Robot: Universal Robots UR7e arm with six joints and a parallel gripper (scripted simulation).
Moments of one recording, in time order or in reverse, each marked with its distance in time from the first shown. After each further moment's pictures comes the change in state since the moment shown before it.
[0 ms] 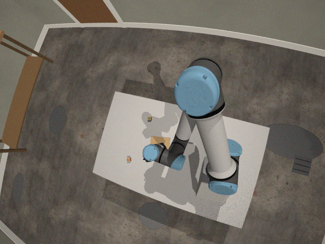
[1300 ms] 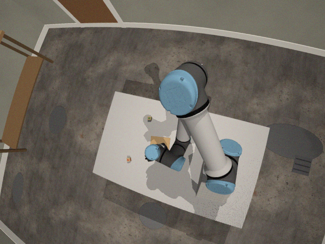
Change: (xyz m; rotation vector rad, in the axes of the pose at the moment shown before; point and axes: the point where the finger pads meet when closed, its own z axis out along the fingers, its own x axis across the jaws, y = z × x) arm -0.002 0.000 0.031 -0.003 -0.005 -0.002
